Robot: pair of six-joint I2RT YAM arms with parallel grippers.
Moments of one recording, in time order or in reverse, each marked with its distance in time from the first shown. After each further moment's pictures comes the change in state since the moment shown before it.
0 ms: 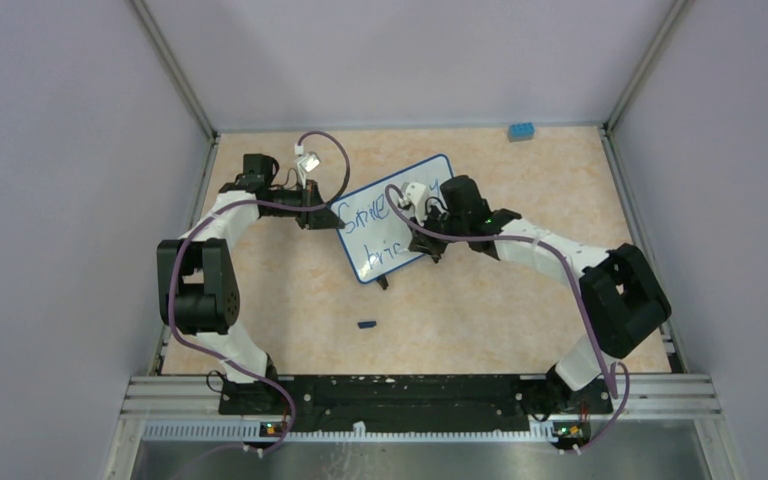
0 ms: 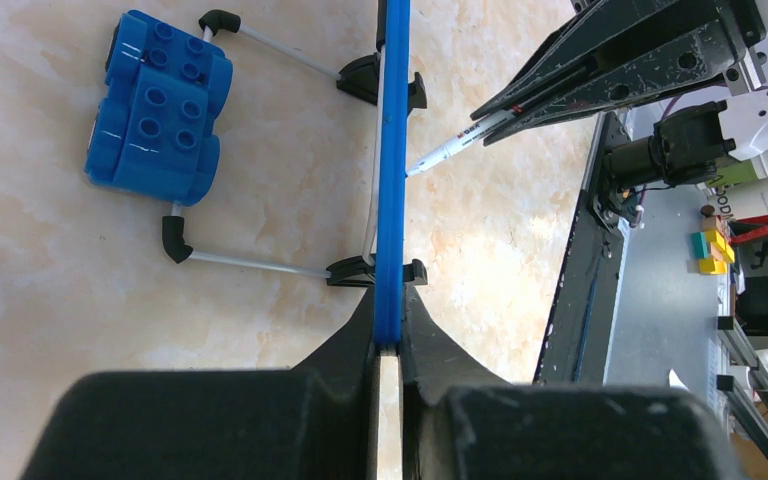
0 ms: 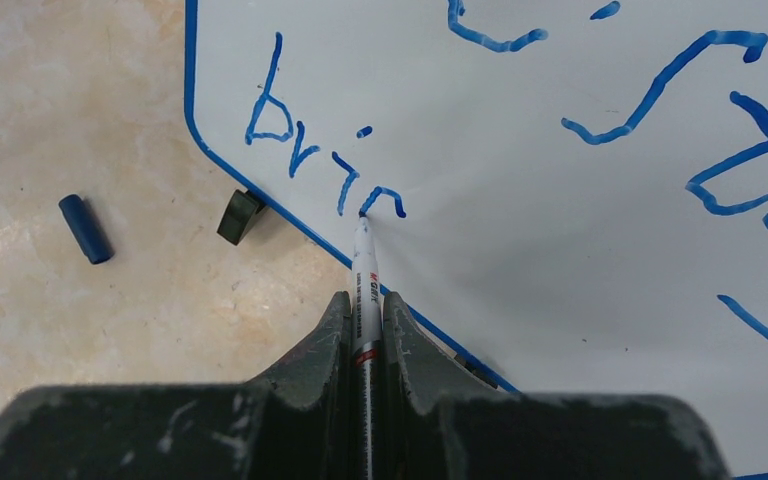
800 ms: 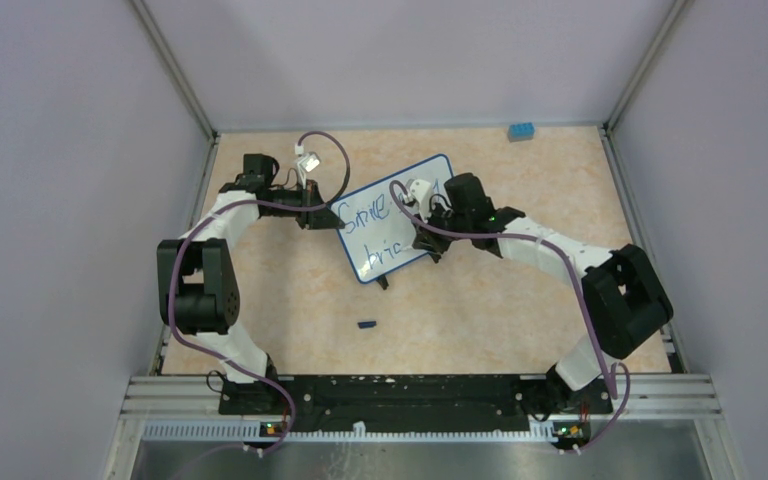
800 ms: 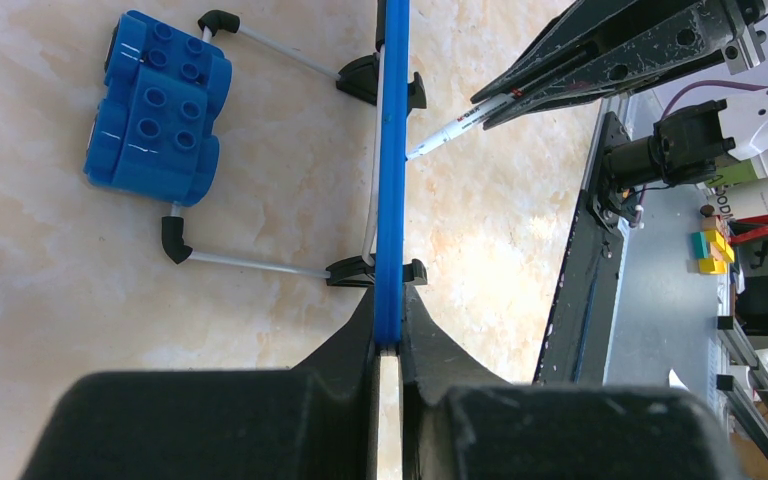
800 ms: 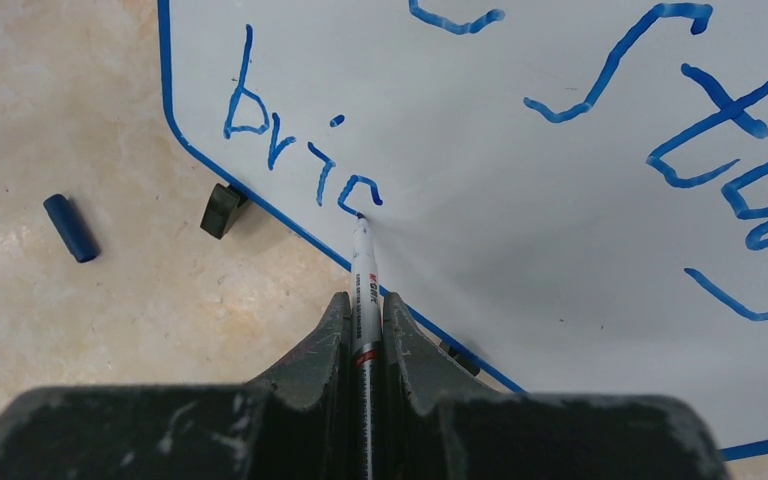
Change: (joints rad) left arm 0.000 0.000 0.000 0.000 0.001 0.000; right arm -0.027 -0.008 -0.001 -0.016 0.007 0.000
